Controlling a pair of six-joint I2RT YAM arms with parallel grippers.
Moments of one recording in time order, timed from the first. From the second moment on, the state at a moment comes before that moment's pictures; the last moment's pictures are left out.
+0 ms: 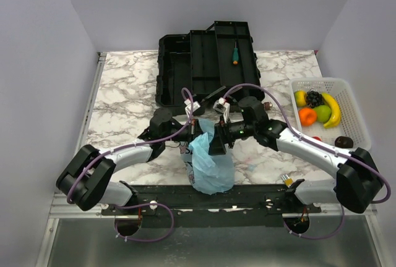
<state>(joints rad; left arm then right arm) -0.63 1.35 0.51 0.70 0.96 -0.92 0.71 1.29 0.81 -0.08 -0.80 0.35</state>
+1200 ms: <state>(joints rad) -0.64 1.38 0.51 0.73 0.95 -0.92 0.52 1.06 0.83 -0.41 -0.77 0.13</state>
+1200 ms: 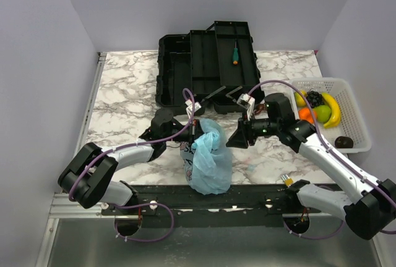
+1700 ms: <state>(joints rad) -0.64 1.38 0.51 0.73 0.95 -0.92 0.57 1.24 0.83 -0.13 -0.92 0.28</state>
